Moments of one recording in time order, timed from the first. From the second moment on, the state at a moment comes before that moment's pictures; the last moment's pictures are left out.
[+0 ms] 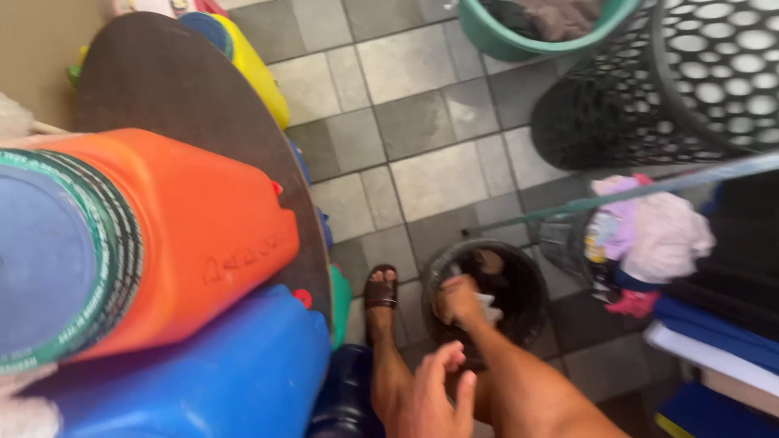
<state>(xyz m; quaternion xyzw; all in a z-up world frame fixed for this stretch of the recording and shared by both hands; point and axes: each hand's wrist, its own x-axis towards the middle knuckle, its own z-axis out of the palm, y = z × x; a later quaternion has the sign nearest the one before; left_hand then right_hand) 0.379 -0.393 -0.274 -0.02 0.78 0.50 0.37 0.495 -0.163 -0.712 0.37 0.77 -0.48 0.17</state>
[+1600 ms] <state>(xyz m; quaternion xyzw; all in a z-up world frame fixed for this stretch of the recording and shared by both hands) 0.341 -0.249 -0.008 0.63 0.68 0.21 0.33 0.516 -0.047 0.019 0.38 0.60 -0.46 -0.53</state>
